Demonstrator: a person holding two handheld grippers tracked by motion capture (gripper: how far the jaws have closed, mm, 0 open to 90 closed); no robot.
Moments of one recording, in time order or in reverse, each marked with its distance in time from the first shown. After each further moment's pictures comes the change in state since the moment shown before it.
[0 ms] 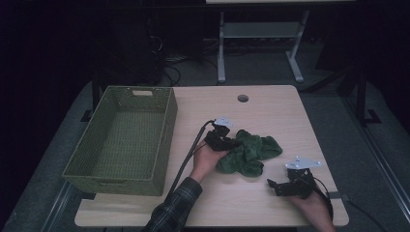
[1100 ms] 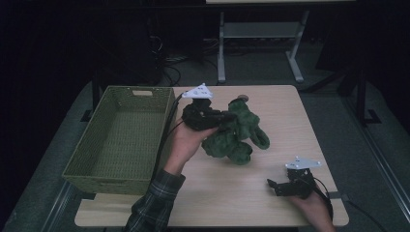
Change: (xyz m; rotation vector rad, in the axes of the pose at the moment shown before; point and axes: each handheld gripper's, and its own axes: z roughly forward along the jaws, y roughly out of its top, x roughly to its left) left arm -0.047 0.074 -0.143 -0.257 -0.082 0.108; right arm 0.000 0.000 0.000 -0.003 -0.001 -0.001
